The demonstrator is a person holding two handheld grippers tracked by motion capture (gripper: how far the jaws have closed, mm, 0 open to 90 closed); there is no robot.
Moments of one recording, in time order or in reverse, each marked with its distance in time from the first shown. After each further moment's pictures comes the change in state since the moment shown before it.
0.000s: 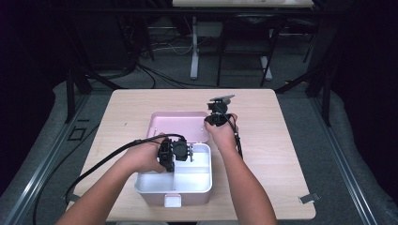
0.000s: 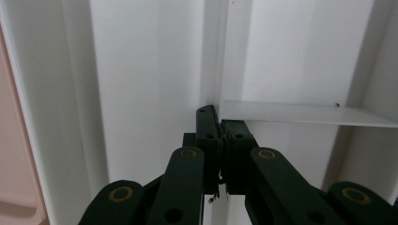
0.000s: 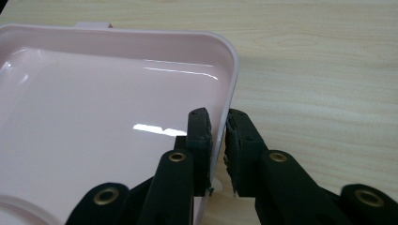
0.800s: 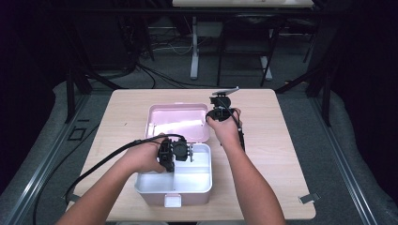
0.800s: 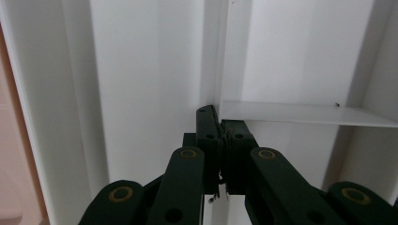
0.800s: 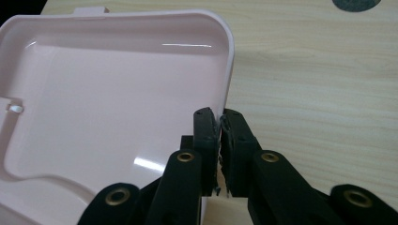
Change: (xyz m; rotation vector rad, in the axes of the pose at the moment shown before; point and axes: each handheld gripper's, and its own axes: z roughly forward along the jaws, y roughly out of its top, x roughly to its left) left arm 0.000 0.000 0.000 0.002 0.001 0.003; right arm 0.004 0.012 -0.033 -0.014 0.035 0.000
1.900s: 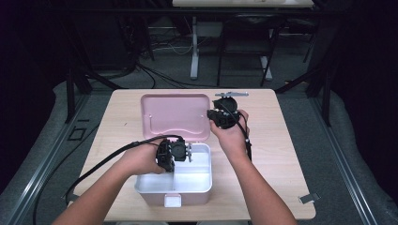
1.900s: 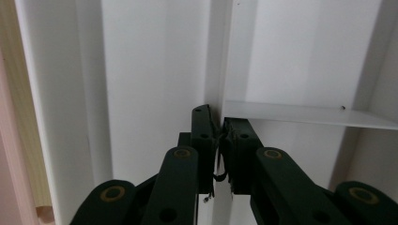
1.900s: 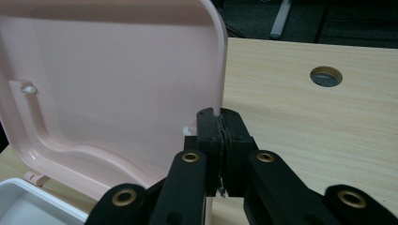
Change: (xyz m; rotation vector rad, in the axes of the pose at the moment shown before) left arm -0.004 -0.008 -0.001 -0.047 0.047 -0.040; right arm 0.023 -0.028 -0.068 -0.259 0.017 -0.143
